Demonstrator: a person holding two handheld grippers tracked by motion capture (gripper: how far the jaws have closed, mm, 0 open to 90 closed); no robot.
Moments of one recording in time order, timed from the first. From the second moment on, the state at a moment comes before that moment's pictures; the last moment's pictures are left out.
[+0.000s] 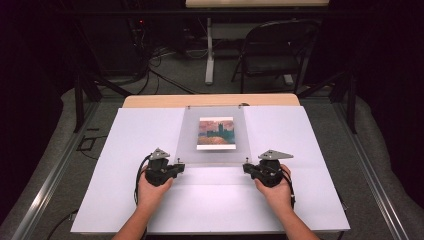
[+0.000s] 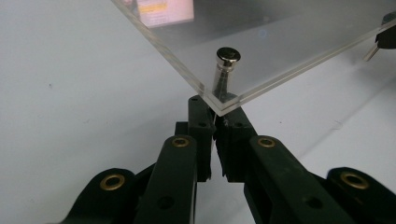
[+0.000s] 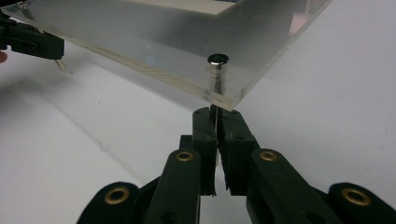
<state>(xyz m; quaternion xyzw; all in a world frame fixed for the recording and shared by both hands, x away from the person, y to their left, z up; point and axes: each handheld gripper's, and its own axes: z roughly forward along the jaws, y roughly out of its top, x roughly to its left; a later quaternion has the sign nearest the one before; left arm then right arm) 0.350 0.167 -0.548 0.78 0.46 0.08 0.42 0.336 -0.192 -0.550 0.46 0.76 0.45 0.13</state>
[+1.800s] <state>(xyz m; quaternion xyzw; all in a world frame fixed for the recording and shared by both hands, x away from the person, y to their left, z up) 0.340 0.161 -0.553 0.79 0.44 0.09 0.41 0.334 -0.199 -0.561 0.47 0.75 0.45 0.12</state>
